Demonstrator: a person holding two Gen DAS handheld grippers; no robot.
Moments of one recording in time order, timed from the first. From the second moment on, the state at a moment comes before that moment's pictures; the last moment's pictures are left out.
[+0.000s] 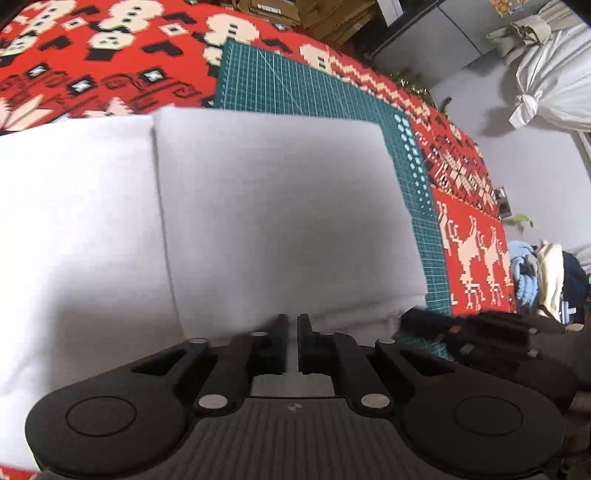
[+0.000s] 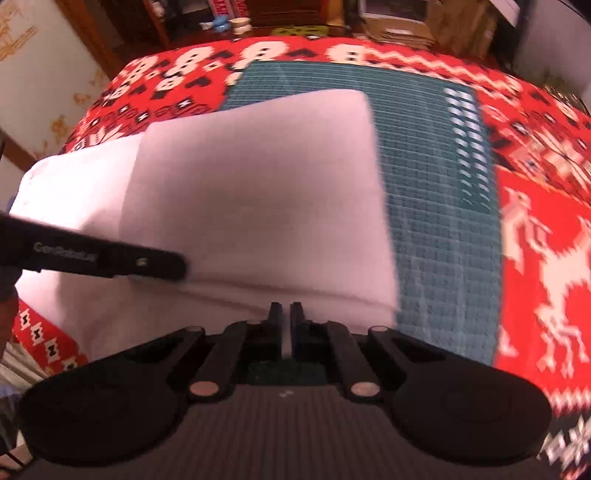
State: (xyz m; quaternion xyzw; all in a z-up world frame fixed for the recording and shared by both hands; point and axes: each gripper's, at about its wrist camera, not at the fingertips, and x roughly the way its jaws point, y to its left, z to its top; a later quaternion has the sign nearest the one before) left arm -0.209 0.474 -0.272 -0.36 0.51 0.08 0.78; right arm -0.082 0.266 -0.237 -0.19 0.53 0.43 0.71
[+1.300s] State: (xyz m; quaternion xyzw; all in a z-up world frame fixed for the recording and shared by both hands) left arm -0.003 0.491 -0.278 -0.25 0.50 0.05 0.83; right arm 0.021 0.208 -0.291 0.03 0.59 0.43 0.68
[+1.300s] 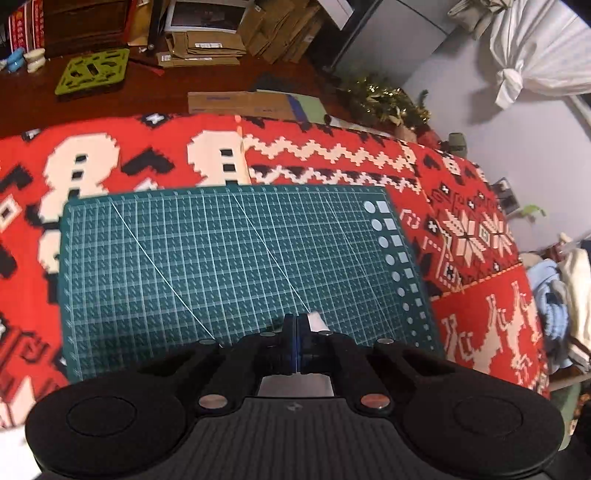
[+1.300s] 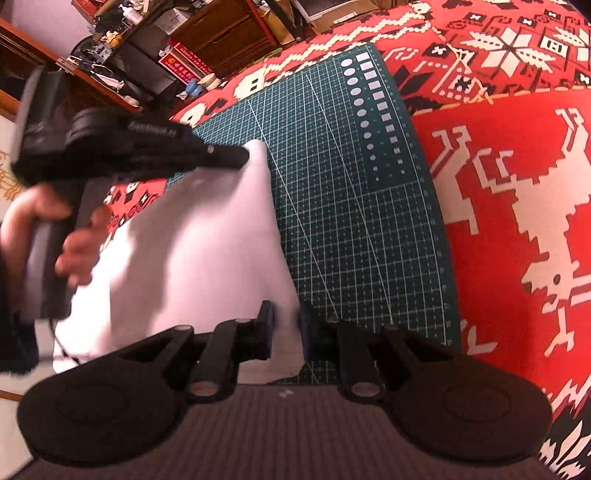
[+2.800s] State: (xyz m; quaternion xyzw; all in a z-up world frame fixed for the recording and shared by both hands) left arm 0.000 0.416 -0.213 -0.18 0.76 0.16 0.60; right arm 0.007 0.220 -0.210 0.04 0.53 0.49 0.69
